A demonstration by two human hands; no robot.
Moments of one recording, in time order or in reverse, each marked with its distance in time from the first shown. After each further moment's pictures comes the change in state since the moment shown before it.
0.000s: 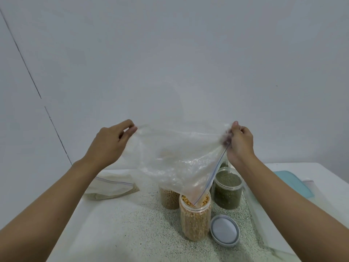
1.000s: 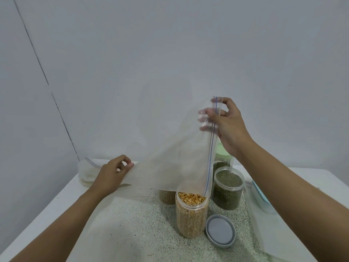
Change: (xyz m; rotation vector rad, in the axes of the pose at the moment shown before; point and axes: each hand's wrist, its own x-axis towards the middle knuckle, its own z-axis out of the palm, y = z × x) left_hand -0.076 -0.054 0.084 -0.217 -0.108 -0.390; right_hand -0.029 -0.035 0.039 -0.266 -0.549 -0.097
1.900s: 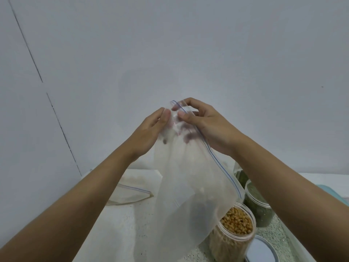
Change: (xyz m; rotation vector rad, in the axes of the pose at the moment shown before) left_hand 0.101 0.077 -0.056 -0.456 -0.269 0.348; right_hand 0.051 0.035 0.118 -0.233 -0.433 0.077
